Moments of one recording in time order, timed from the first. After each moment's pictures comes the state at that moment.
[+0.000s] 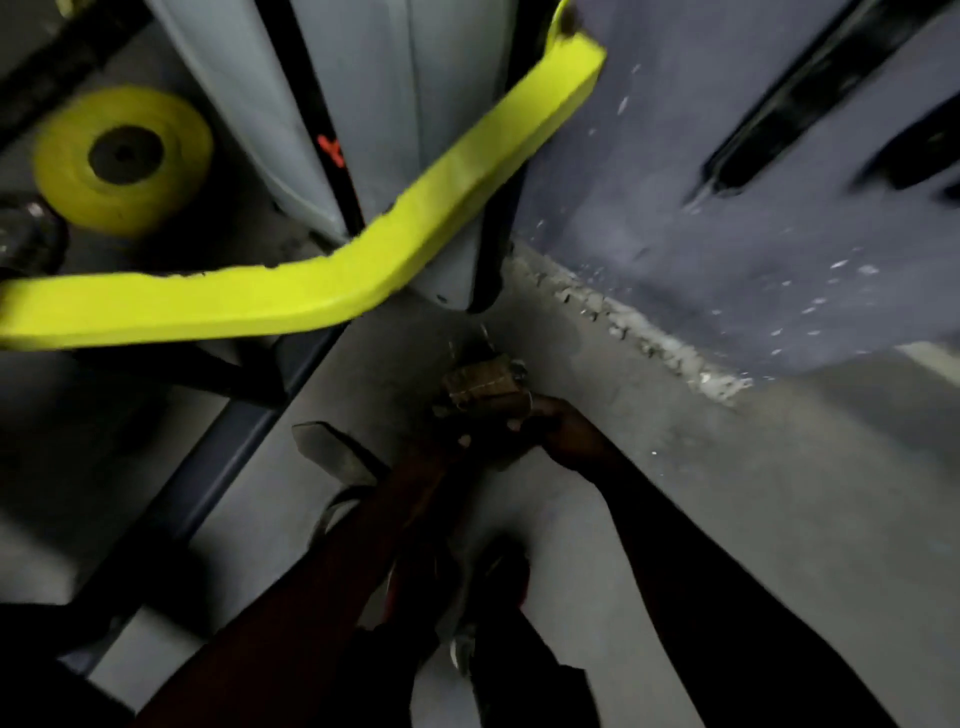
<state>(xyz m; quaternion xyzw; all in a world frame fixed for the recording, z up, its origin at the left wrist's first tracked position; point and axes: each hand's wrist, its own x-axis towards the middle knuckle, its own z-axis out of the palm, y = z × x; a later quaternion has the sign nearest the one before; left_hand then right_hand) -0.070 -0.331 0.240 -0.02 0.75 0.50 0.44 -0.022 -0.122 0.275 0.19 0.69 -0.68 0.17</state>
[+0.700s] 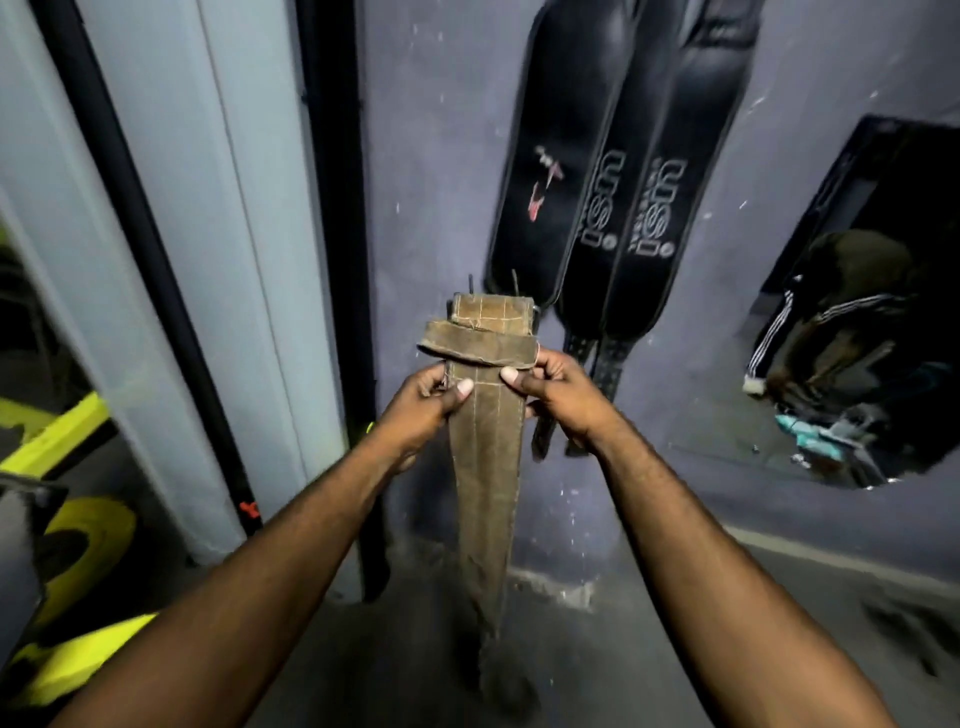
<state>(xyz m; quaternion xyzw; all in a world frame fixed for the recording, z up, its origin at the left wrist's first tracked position) -0.079 -0.174 0.810 0.32 0.55 0.71 0.31 0.048 -0.023 0.854 0.14 0.78 -0.59 -0.17</state>
